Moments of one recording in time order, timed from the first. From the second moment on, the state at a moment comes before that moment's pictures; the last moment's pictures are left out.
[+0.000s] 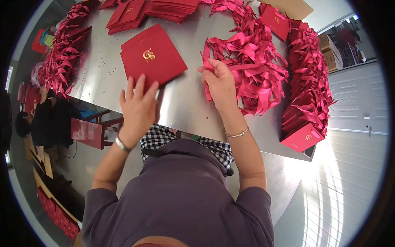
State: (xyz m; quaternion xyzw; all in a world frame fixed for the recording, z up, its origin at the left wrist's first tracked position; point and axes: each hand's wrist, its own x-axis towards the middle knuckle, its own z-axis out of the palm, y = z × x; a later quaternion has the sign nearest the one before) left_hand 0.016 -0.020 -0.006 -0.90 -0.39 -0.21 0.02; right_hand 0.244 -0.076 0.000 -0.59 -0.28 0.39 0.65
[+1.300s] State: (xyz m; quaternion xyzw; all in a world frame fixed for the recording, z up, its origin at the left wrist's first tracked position) left_hand 0.062 0.052 0.017 -0.83 -0.35 -0.22 -0.37; right_hand 0.186 -0.057 -0.014 -0.71 -0.44 0.12 0.54
